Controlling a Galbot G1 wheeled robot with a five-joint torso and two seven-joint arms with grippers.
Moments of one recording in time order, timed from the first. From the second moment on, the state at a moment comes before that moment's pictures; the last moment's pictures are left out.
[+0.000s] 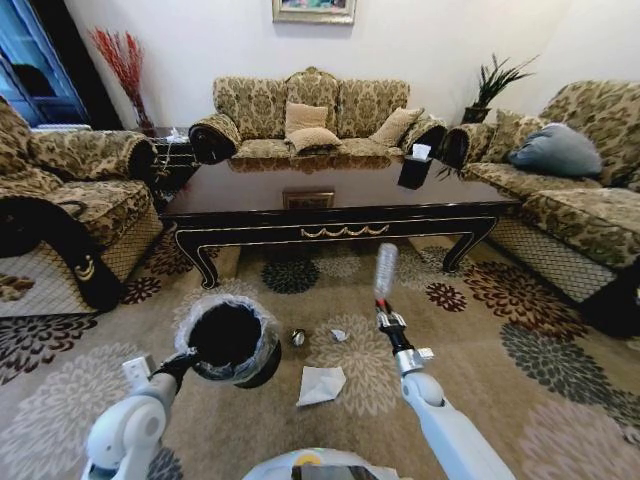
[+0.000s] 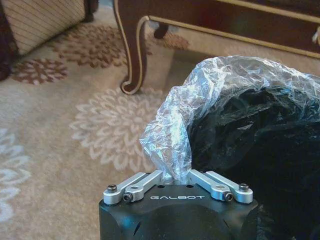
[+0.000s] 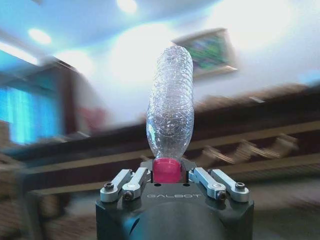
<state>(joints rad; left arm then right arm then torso) 1.57 -1.33 -0.76 -2.20 -0.66 0.74 -0.29 -1.18 1.11 0.22 1.52 0.62 0.55 -0.21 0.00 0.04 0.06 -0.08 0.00</state>
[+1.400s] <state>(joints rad) 1.57 -1.40 -0.60 -2.20 -0.60 0.74 -0.29 -1.09 0.96 -0.28 1.72 0.41 0.62 -0.24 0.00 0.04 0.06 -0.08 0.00</state>
